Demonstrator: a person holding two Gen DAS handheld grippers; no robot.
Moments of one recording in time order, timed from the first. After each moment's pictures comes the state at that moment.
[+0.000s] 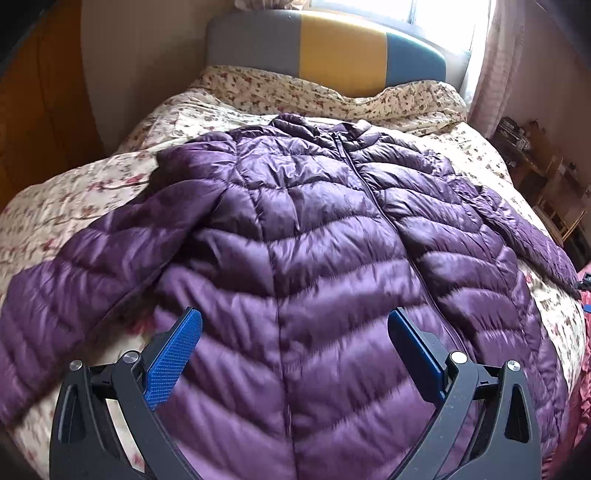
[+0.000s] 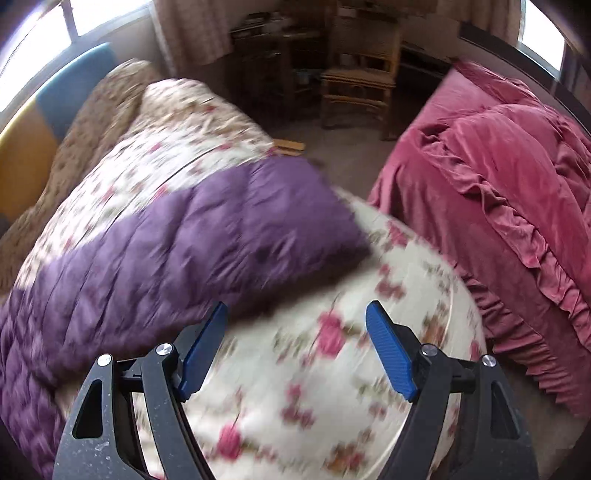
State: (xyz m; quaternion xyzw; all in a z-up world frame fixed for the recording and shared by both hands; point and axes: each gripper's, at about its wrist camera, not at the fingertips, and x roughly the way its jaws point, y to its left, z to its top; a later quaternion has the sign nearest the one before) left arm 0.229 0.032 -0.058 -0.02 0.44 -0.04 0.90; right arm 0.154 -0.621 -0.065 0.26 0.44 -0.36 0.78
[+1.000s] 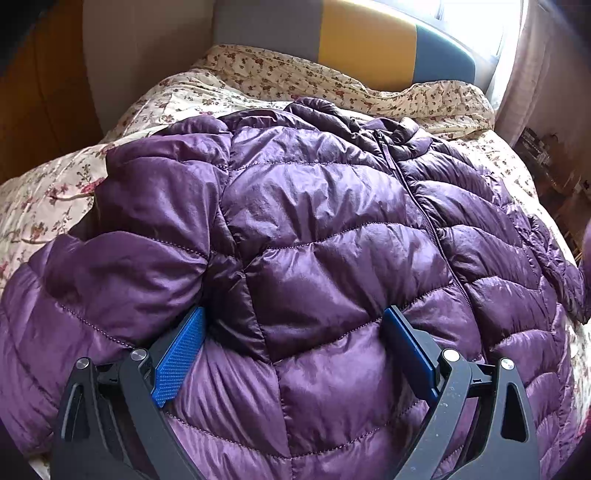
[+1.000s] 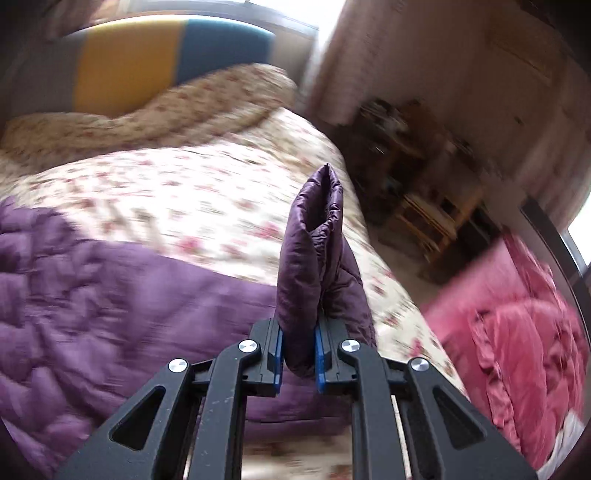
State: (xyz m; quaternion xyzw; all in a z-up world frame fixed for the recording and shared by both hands) left arm 0.326 0.046 -0.101 -0.05 0.45 -0.03 0.89; right arm 0.320 -0.424 -0.018 -0.05 0.40 -0.24 0.88
